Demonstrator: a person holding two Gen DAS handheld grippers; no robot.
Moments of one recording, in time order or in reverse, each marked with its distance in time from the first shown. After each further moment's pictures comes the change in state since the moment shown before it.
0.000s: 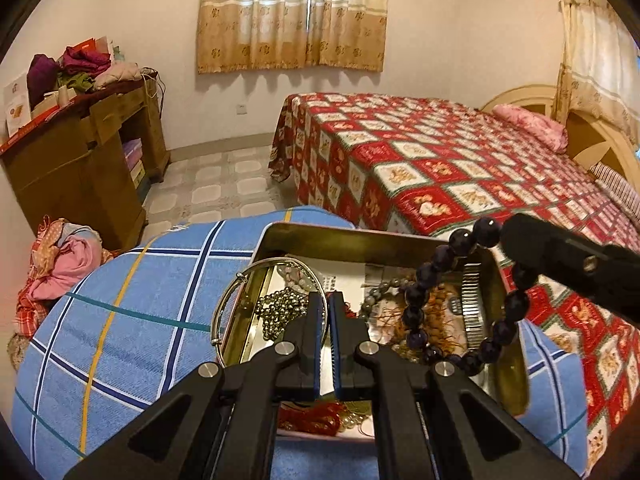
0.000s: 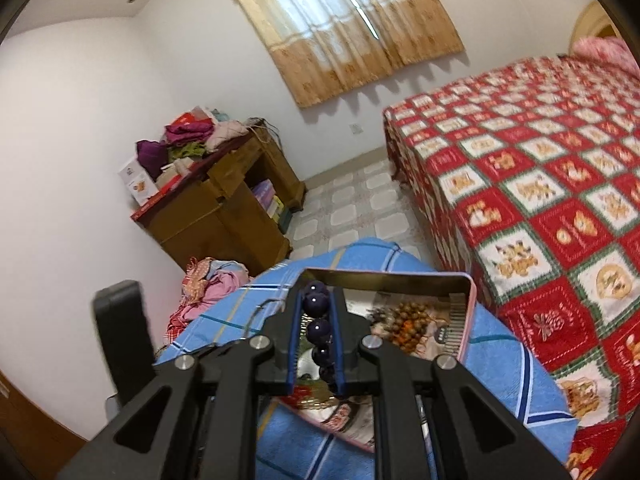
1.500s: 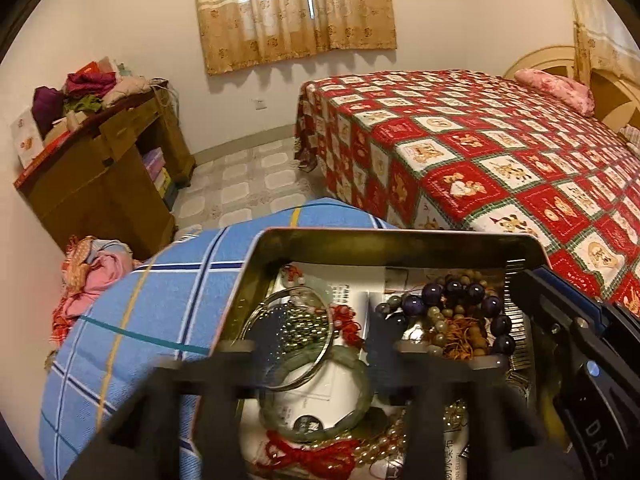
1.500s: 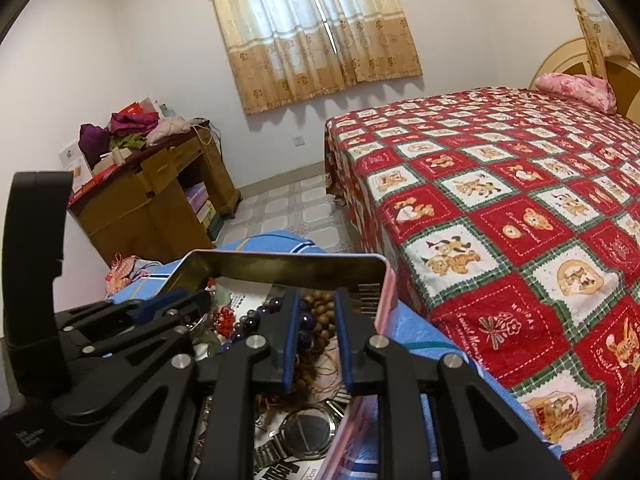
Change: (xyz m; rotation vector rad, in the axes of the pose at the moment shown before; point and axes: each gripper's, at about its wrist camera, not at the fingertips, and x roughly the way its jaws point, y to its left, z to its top) left arm 0.030 -0.018 0.008 0.086 0.038 0.163; right arm 0.024 -0.033 -0.028 -0.096 -0.099 -0.256
